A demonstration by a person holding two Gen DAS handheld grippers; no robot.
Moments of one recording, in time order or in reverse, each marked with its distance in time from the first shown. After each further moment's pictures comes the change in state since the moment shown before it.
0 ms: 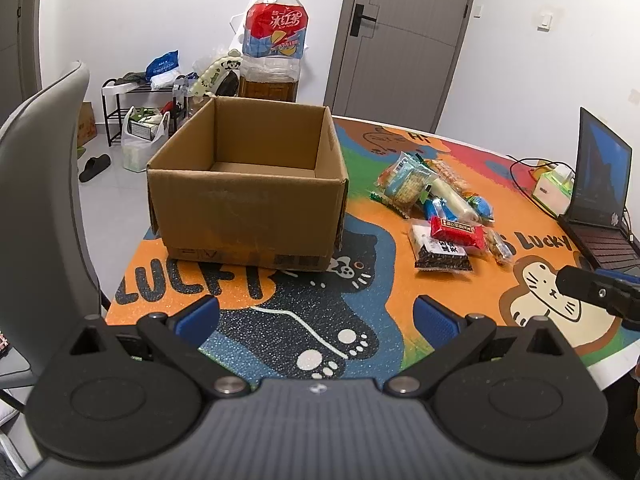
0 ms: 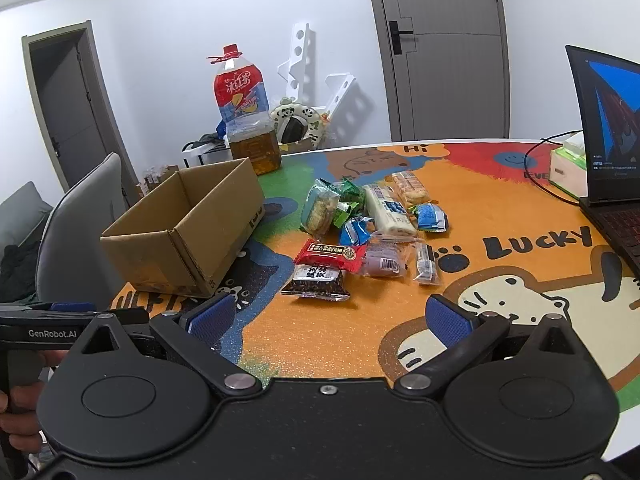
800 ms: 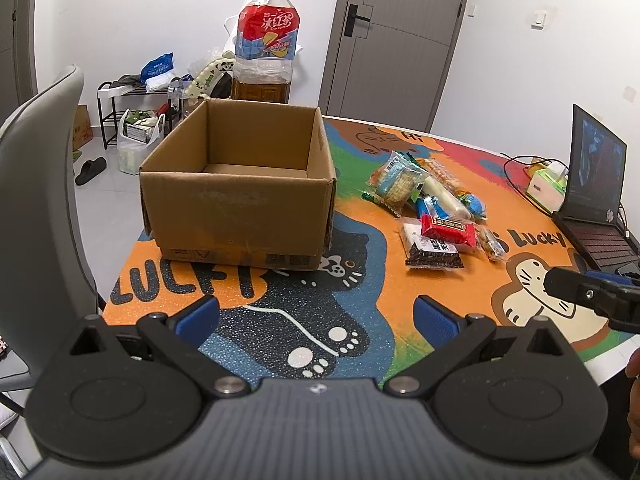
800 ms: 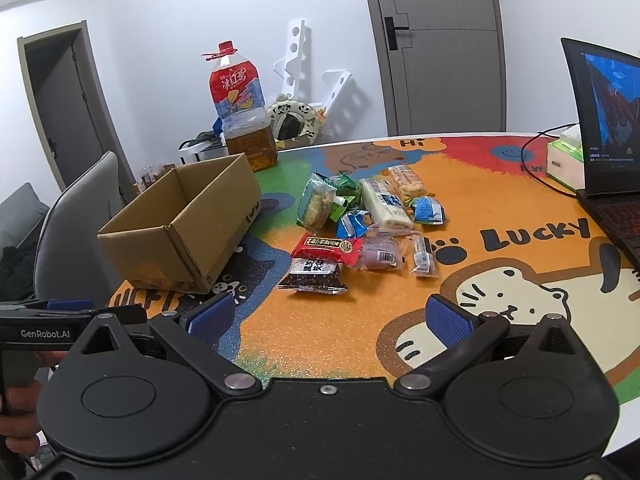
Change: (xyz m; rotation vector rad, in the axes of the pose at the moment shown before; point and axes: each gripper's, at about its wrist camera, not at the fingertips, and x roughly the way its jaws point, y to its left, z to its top) left arm -0.003 -0.005 -0.001 0.013 -0.004 -0.011; right arm 0.000 -0.002 -0.002 0.015 0.008 -0.007
